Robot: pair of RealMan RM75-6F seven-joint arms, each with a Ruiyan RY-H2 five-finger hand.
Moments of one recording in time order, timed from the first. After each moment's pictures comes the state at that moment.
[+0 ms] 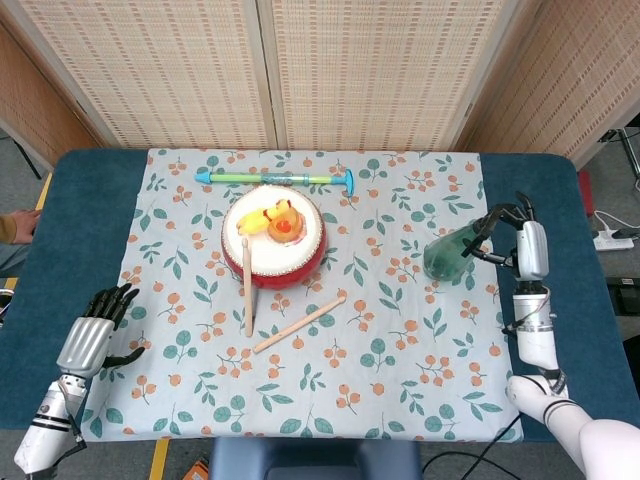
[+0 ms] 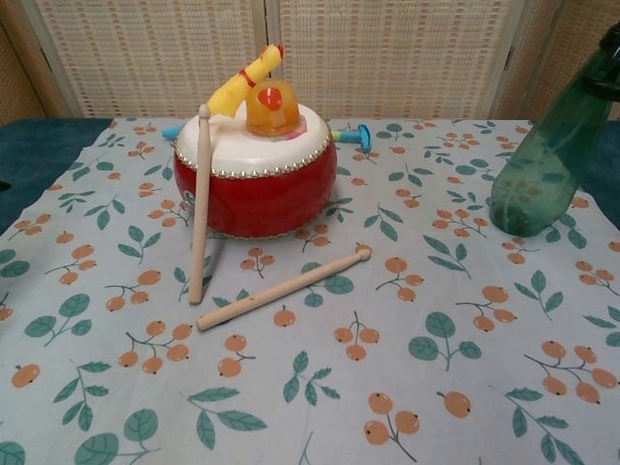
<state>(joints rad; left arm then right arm) -0.28 -1.44 -0.01 -1.14 1.52 1.31 -0.16 0.56 -1.77 0.28 -0.56 -1.36 1.29 0.88</state>
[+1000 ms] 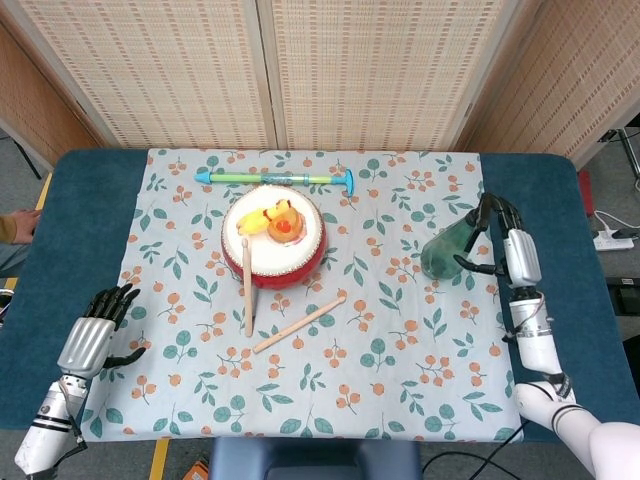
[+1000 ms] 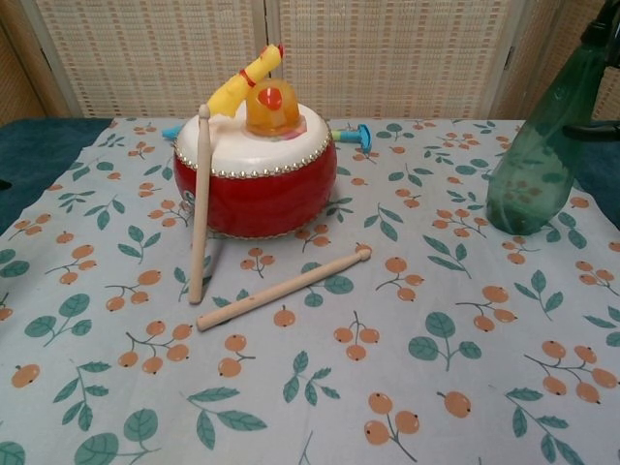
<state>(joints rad) -0.28 -1.44 -0.01 -1.14 1.53 1.32 -0.16 0.54 -1.72 0.23 -0.63 -1.39 1.23 0.83</state>
